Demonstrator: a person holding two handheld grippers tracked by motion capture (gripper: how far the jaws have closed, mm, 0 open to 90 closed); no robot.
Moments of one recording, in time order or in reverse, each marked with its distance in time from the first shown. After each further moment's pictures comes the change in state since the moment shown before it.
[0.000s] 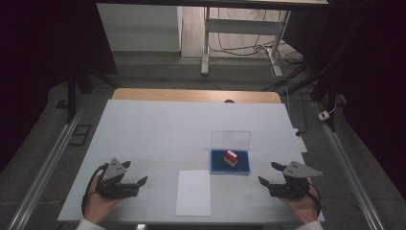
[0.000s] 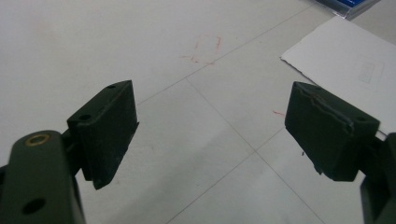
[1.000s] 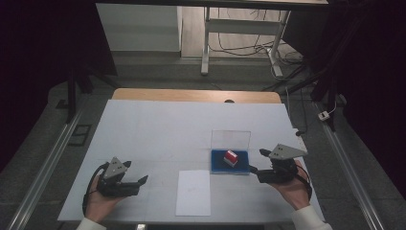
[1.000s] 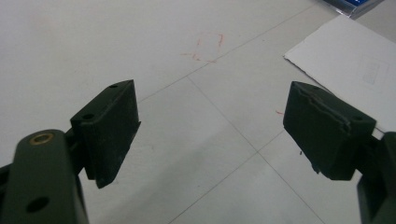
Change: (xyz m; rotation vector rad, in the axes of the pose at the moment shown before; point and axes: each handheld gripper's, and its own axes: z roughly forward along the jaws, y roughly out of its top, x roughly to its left) left arm 0.002 0.001 0.004 0.015 -0.001 -0.015; right arm 0.005 0.061 0.024 0.056 0.045 -0.054
